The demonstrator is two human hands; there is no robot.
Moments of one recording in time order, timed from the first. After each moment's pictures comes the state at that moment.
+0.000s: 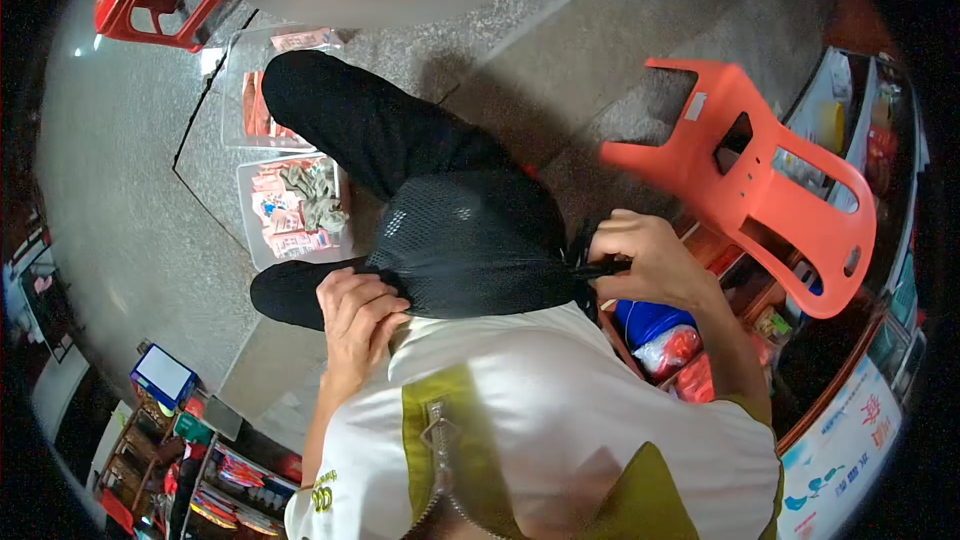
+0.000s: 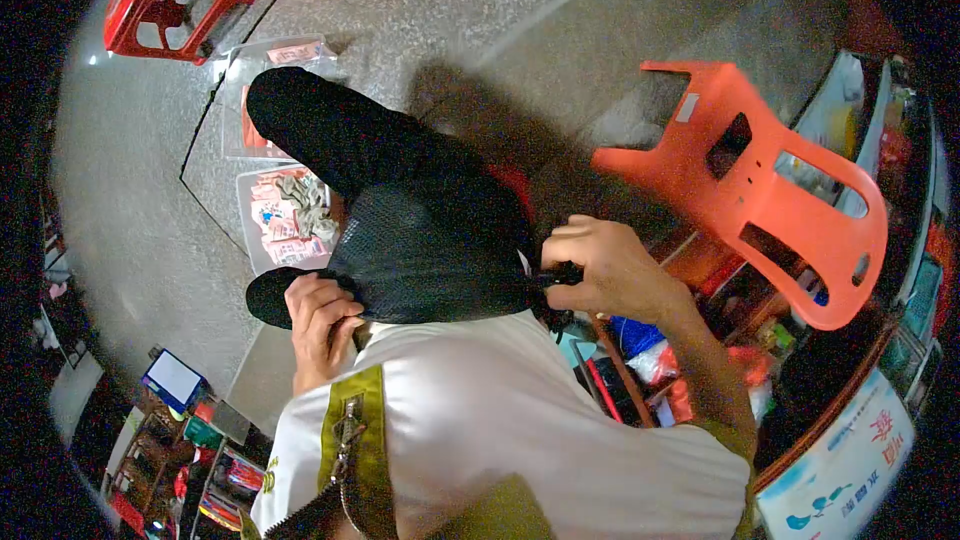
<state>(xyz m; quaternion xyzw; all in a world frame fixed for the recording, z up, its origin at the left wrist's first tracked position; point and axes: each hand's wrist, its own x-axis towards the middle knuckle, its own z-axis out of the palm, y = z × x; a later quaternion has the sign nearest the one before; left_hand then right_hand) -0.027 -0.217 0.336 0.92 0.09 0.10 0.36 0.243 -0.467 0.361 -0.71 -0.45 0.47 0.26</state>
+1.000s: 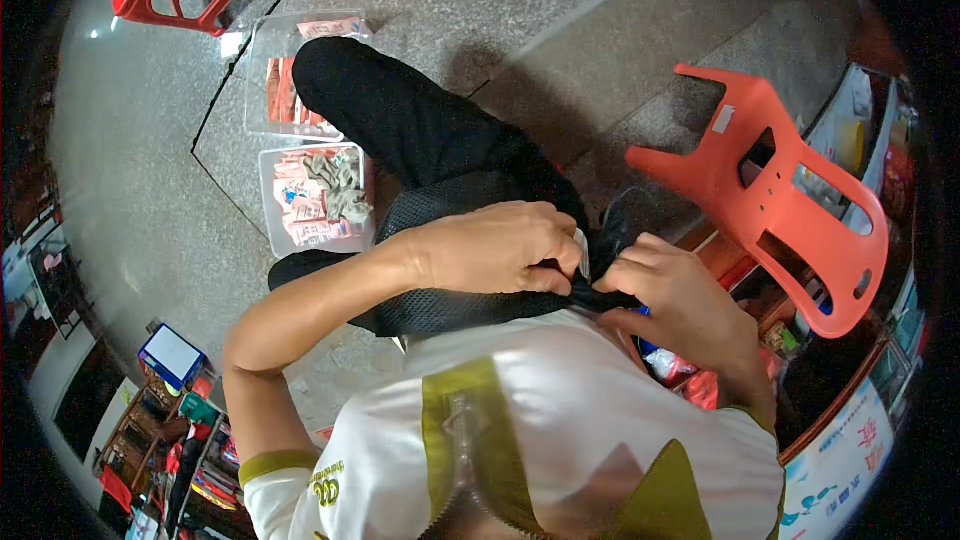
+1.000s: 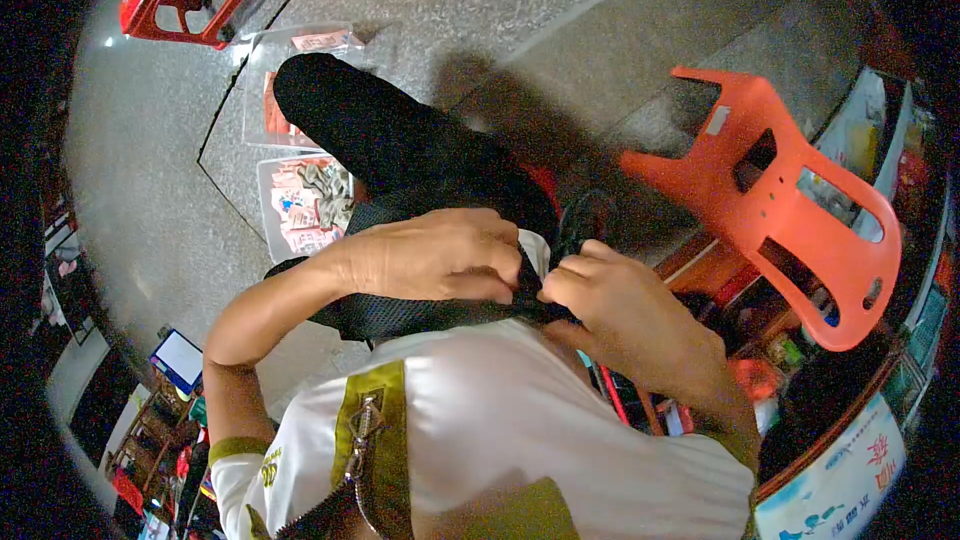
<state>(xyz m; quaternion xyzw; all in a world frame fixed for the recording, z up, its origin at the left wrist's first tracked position) 0.141 -0.215 0.337 0.72 -0.23 -0.22 0.62 0.235 -0.419 0.421 -0.70 -0.48 0.49 0.19</state>
